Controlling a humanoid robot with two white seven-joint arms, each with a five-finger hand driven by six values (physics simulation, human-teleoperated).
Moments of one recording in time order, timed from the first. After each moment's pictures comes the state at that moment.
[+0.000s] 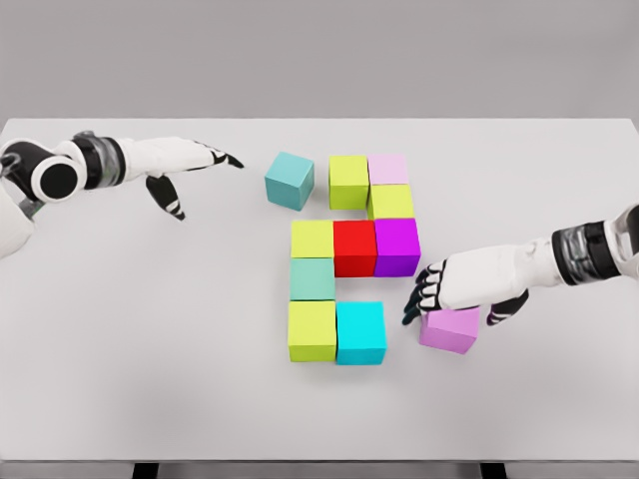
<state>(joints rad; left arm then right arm) -0.95 0.66 -1.00 -1.24 -0.27 -0.16 -0.57 -1.04 -1.01 1.35 -1.68 0.19 -0.61 0.56</state>
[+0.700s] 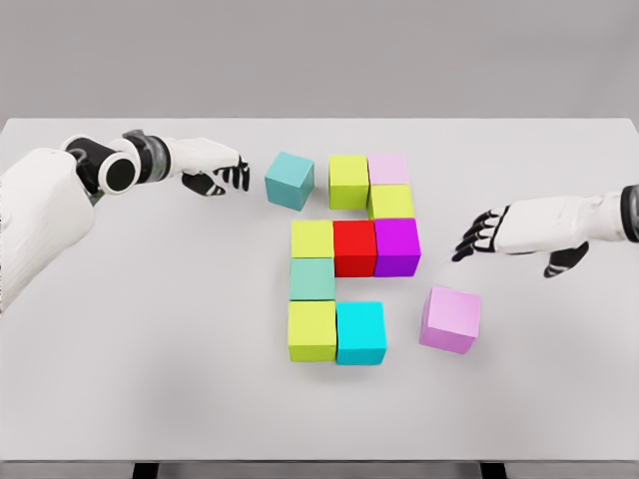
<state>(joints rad) -0.96 0.44 -0.94 -0.98 -0.46 -0.18 -0.59 -1.05 -1.09 1.23 -1.55 0.22 -0.61 0.58</state>
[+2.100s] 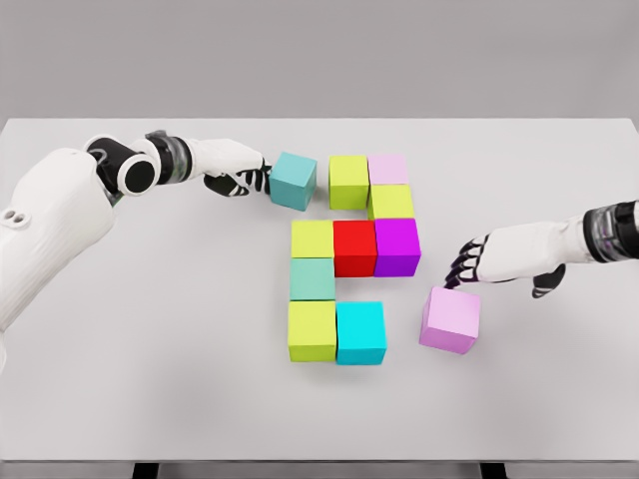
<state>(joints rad) -0.96 0.40 -0.93 -1.00 -0.47 -0.21 -0.59 -1.04 -1.03 1.30 -1.55 0.30 -0.61 0.61</state>
